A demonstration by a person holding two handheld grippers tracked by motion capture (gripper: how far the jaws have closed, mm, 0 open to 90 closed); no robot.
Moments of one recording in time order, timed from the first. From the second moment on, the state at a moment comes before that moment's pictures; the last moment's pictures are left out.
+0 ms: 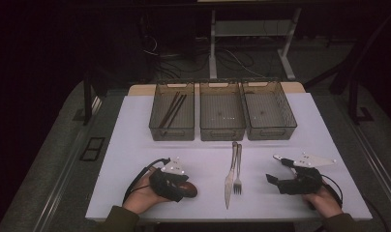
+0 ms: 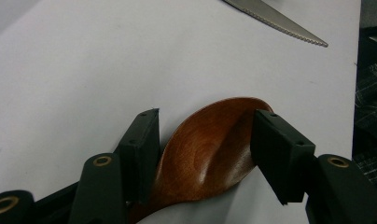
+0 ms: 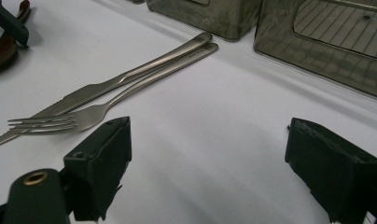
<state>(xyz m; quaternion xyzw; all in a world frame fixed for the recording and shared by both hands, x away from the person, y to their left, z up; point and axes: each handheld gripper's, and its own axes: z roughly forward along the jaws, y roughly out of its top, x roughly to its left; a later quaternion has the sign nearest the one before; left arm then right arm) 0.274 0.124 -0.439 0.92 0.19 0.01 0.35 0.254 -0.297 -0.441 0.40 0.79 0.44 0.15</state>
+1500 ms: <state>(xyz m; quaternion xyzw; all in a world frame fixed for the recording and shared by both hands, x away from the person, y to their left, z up) 0.274 0.128 -0.429 0.92 0.20 -0.03 0.34 0.254 -0.297 -0.441 0.40 0.79 0.44 0.15</state>
